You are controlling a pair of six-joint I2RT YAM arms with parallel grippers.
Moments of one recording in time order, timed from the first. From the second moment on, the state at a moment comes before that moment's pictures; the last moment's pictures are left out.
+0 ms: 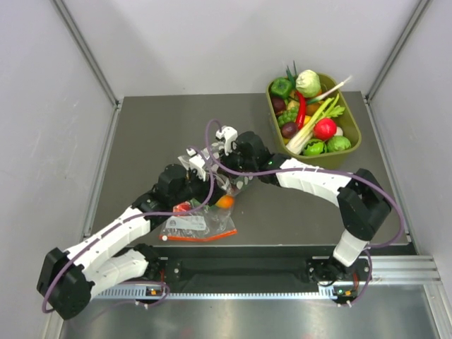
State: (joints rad) left arm -0.64 0.97 0.59 -0.04 0.25 -0.22; right arm 0.83 1.70 1.19 -0.04 -0.22 0.13
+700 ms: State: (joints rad) left arm -0.52 0.83 0.51 -0.09 -0.14 -0.61; right arm 0.78 1.53 1.09 0.02 -0.14 0.19
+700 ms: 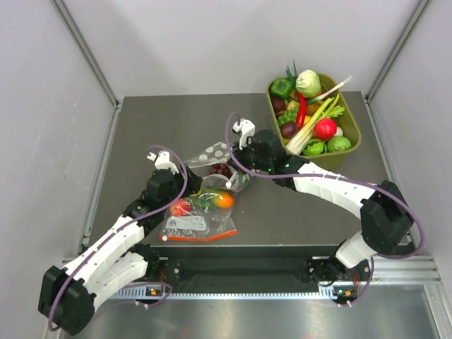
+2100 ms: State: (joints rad) left arm -0.46 0.94 0.75 -0.09 -0.04 -0.44; right arm 0.66 1.31 0.95 0.04 -0.09 0.23
